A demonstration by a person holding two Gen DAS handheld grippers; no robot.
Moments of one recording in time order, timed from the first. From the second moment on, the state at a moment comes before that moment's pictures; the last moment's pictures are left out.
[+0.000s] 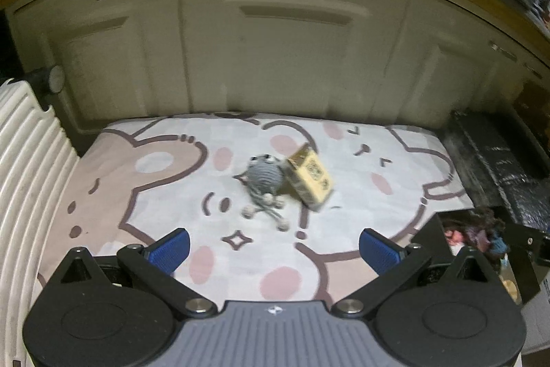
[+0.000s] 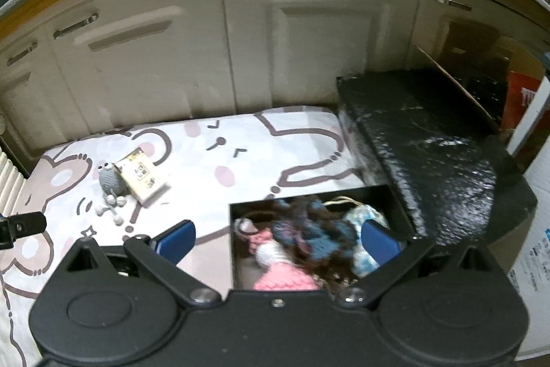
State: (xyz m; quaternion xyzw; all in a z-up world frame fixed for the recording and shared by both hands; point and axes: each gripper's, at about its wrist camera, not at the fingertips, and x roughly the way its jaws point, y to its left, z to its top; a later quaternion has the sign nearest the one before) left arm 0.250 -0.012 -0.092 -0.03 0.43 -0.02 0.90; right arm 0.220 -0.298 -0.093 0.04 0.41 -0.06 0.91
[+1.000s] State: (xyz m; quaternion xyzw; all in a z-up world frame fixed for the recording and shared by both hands) left arm 0.315 0.027 -0.136 0.00 0.40 -0.05 0.92; right arm 0.327 -0.243 -0.141 0.12 0.41 -0.05 0.90
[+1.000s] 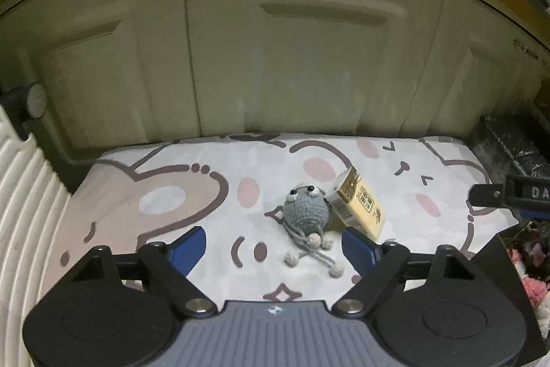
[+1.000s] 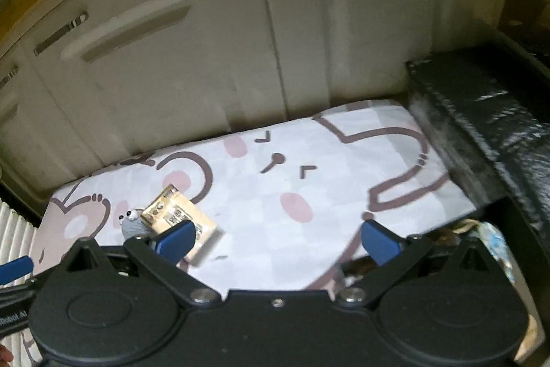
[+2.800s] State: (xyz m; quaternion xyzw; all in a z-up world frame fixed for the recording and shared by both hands) left arm 0.409 0.028 -0.238 -0.12 0.41 -0.14 0.89; right arm 0.443 -0.202 -0.225 0.13 0.54 -0.05 0.83
